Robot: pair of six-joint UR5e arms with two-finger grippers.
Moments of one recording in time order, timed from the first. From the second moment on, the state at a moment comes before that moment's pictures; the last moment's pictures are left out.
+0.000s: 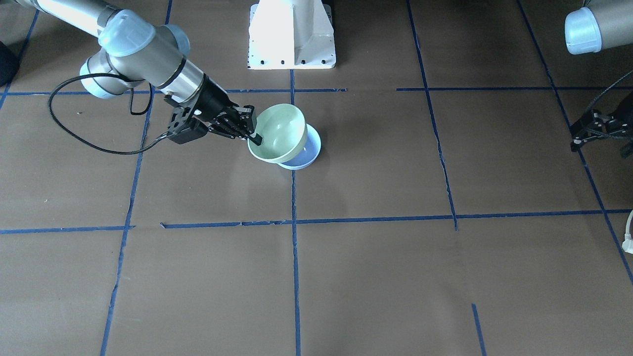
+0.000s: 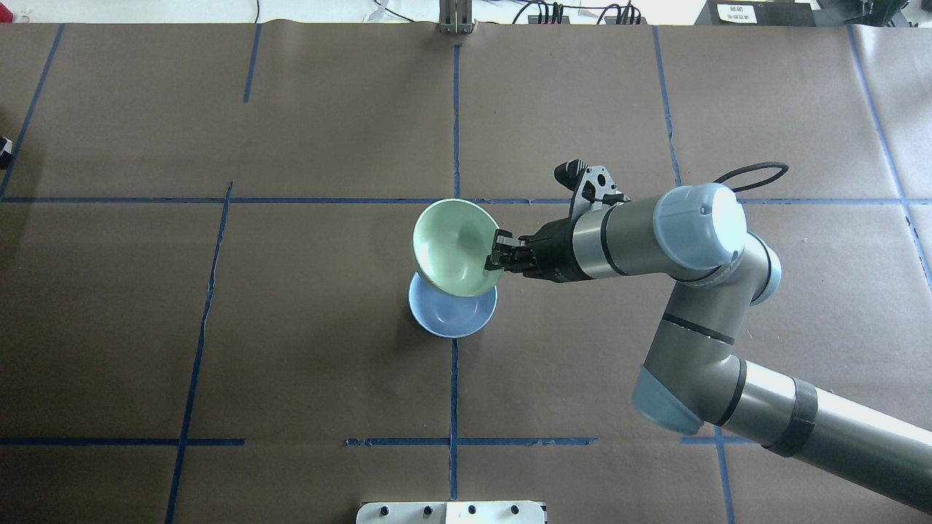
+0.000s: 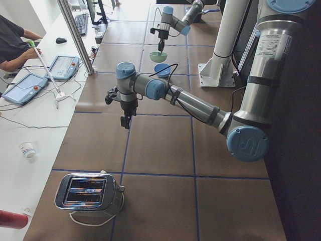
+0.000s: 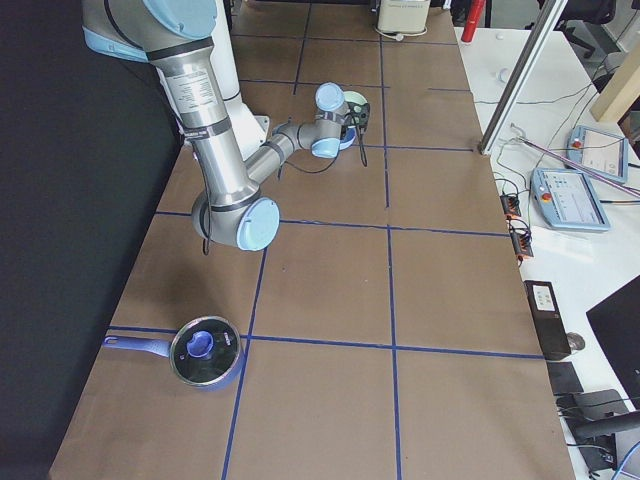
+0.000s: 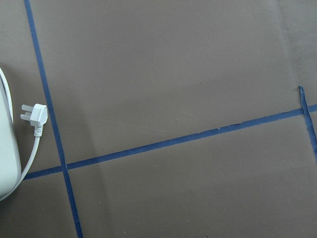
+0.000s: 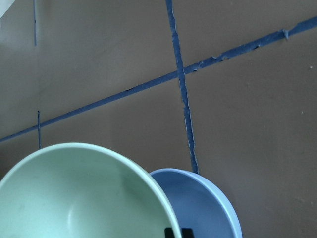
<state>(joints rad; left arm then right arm) -1.28 -1.73 -1.84 -1.46 -2.20 -0.20 0.52 -1.12 1.69 -0.76 1.89 1.61</state>
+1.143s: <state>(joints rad) -1.28 -1.72 -1.86 -1.47 -2.19 -0.21 0.53 -1.13 1.69 -0.77 1.83 1.60</state>
